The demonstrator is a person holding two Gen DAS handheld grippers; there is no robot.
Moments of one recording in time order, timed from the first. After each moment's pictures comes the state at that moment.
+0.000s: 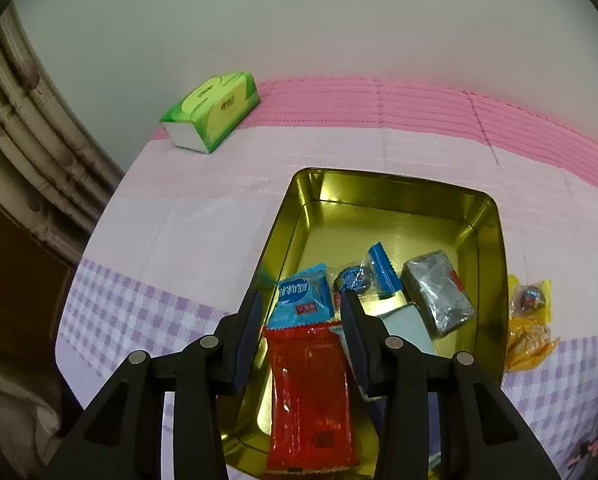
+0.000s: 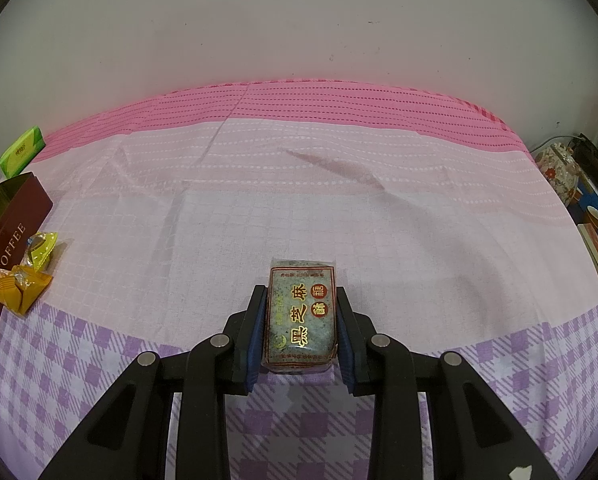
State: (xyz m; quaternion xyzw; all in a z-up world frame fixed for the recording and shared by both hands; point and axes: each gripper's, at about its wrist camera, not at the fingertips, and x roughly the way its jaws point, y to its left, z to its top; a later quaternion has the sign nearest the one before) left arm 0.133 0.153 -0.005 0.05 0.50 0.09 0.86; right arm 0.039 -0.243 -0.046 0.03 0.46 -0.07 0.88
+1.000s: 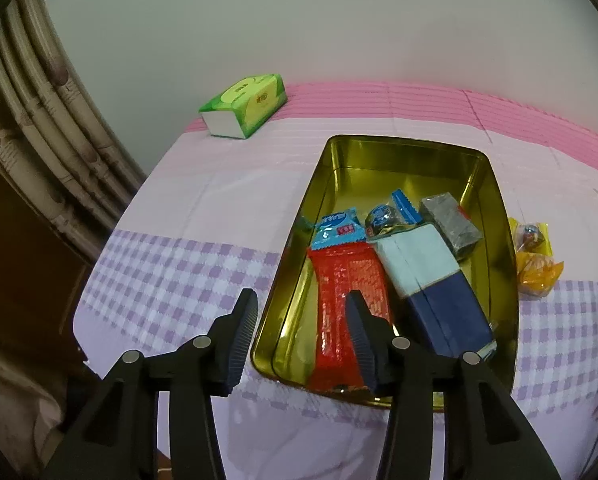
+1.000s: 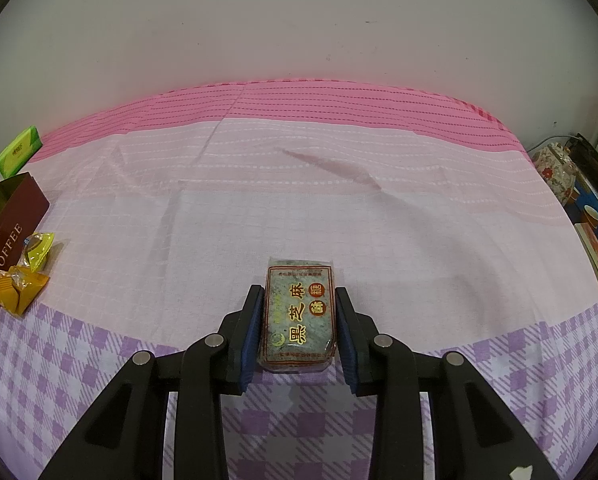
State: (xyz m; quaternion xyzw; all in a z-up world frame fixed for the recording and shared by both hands) left arm 0.049 0.169 -0.004 0.05 0.47 0.11 0.88; right arm 0.040 -0.250 -0.045 0.03 0.46 -0.07 0.88
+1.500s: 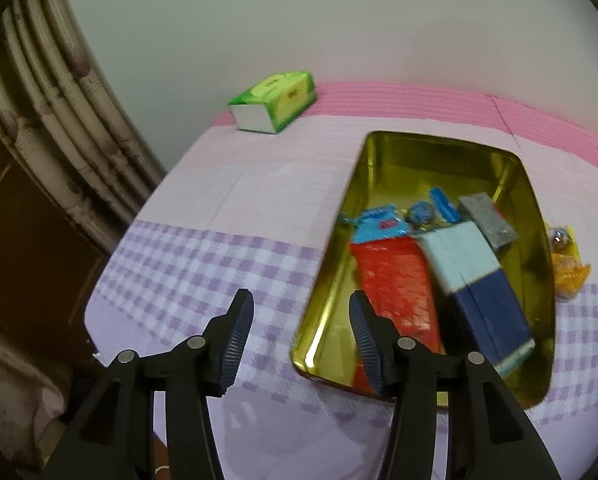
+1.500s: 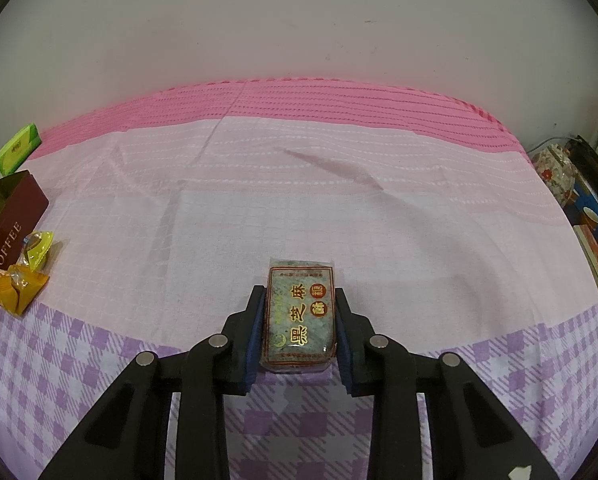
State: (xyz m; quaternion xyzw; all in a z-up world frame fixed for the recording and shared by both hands) left arm 0.044 0.195 -0.011 0.05 0.45 0.15 0.88; right arm 0.042 -0.246 -0.042 0.02 0.47 -0.07 0.88
